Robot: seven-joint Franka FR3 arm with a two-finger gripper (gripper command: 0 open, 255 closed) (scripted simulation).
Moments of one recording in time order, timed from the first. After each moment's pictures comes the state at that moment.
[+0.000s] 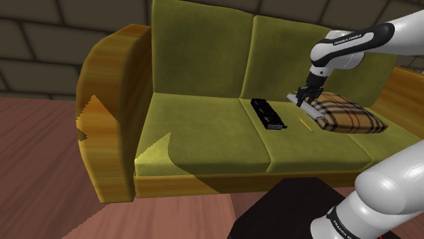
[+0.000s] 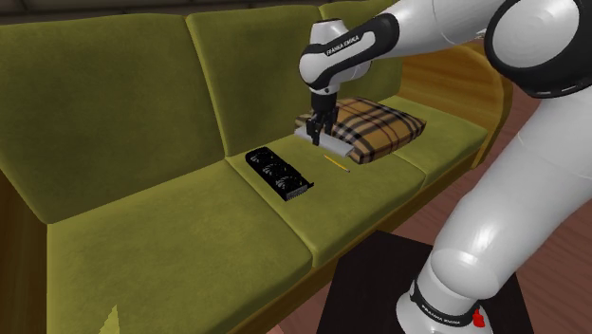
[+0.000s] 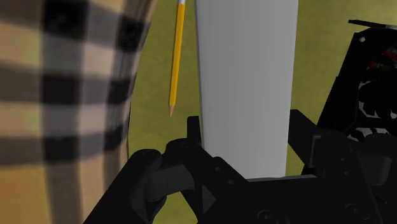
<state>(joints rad) -0.38 -0.14 -0.27 -2.21 -0.08 2.08 -0.27</state>
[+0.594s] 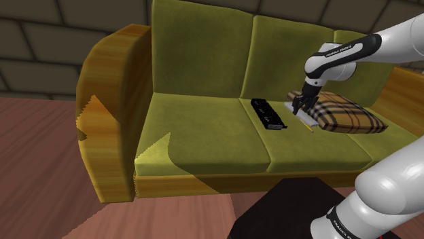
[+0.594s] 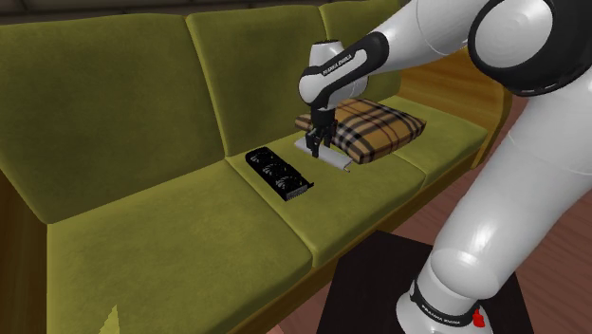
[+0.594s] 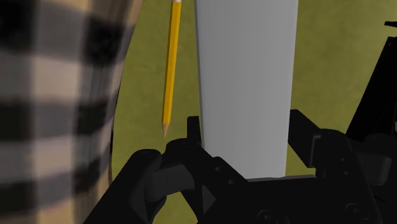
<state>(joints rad) -0.38 -0.09 -0.28 -2.28 -0.07 2.20 -0.28</state>
